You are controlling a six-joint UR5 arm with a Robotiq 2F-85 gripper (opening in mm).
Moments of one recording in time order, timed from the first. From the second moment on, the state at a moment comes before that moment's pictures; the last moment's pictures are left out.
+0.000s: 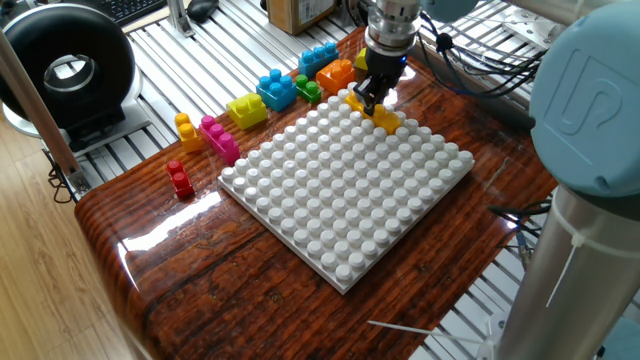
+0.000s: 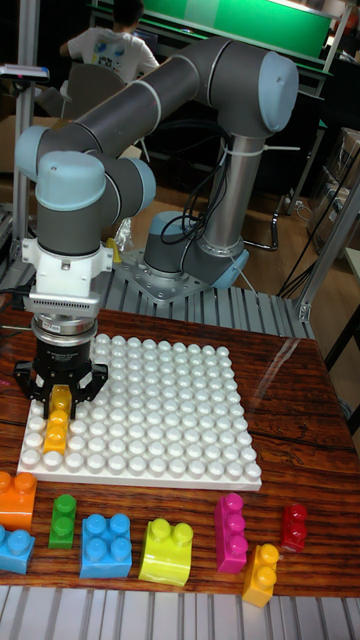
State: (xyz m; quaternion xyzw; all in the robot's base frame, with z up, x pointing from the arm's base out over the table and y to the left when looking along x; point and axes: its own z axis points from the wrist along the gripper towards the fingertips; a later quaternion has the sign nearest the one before) arm 0.578 -0.147 0.040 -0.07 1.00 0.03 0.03
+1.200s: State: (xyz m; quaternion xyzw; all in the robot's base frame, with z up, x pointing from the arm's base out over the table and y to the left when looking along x) arm 0.575 -0.173 0.077 -0.04 1.00 -0.01 0.01
